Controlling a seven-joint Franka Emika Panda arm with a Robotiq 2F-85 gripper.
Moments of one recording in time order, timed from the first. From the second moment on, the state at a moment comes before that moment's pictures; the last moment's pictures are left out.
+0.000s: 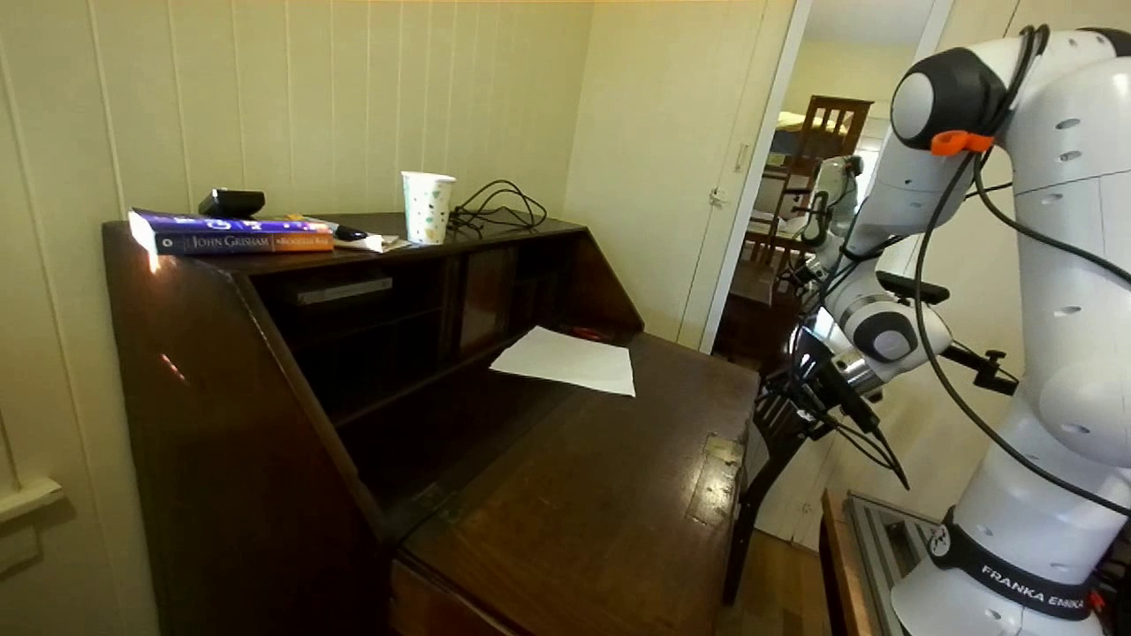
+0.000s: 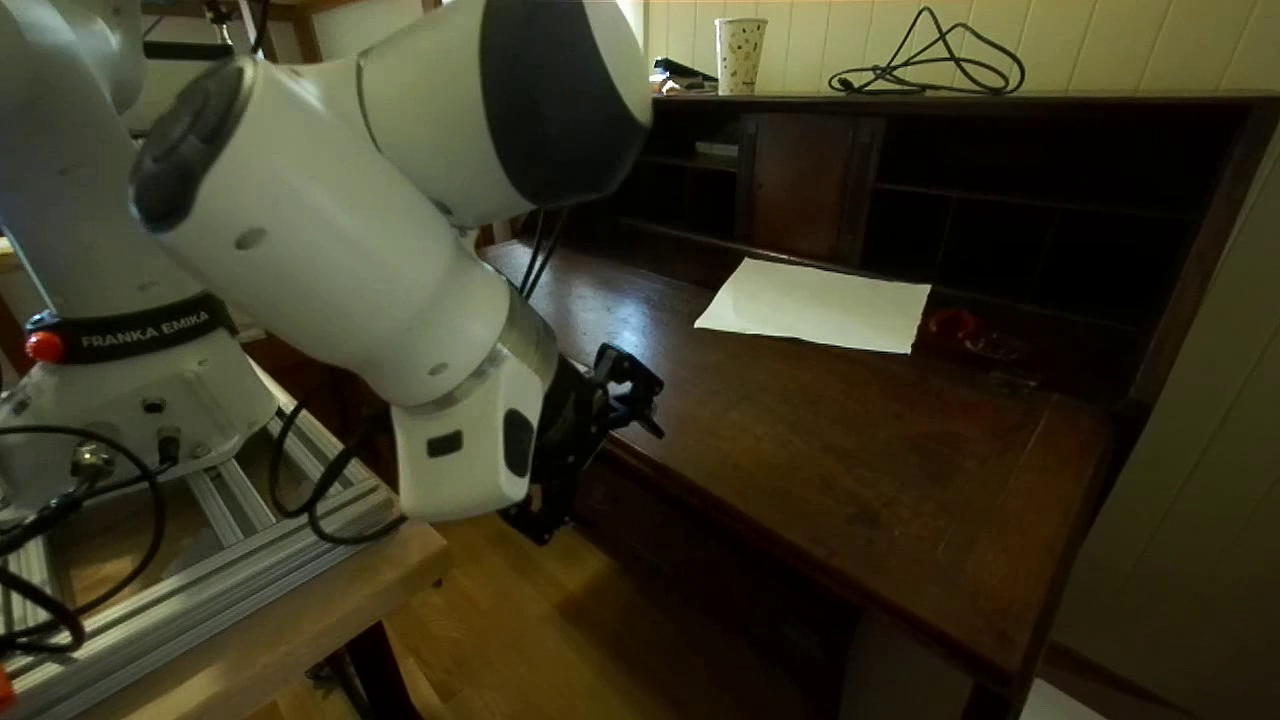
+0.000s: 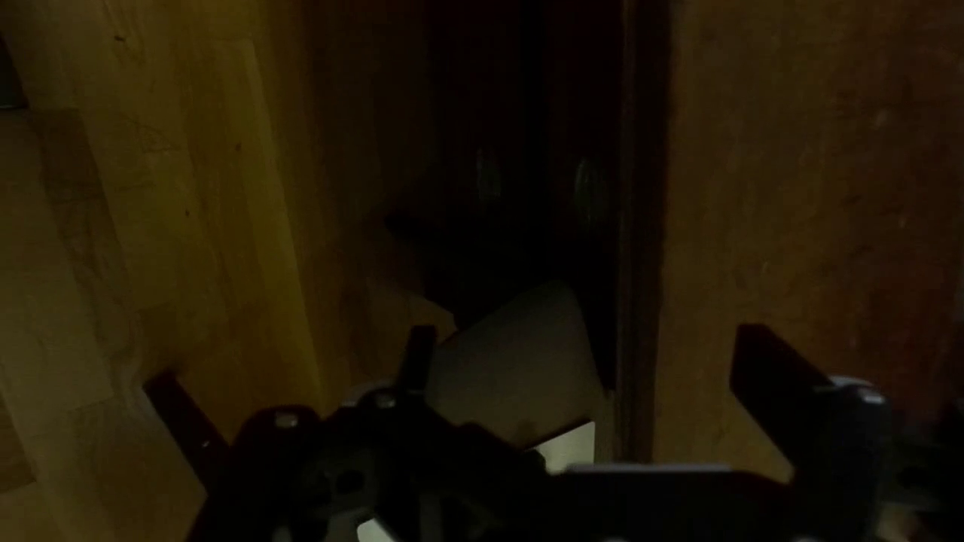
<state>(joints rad) -0.42 0.41 -0.82 -2.53 1.61 2.30 -0.94</state>
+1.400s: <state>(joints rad) -0.61 0.47 -0.80 -2.51 1.63 2.14 -1.12</state>
